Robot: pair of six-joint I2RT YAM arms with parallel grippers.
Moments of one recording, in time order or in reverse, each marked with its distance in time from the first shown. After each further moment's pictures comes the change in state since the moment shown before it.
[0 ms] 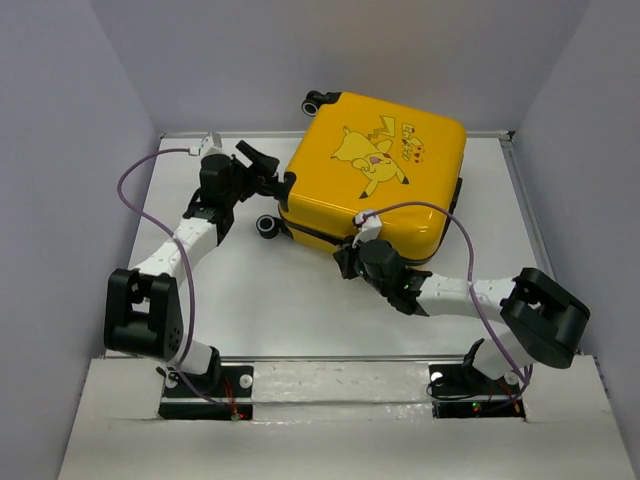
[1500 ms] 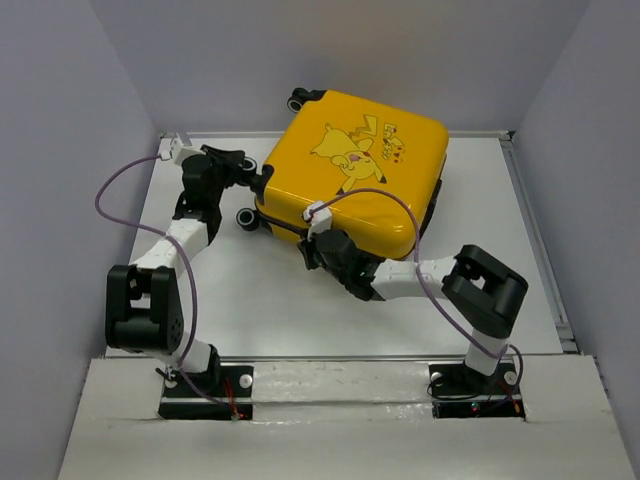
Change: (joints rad) left arm 0.100 0.043 -0.033 0.223 -0.089 -0.110; right arm 0.067 0.354 0.347 0.034 0.002 -0.196
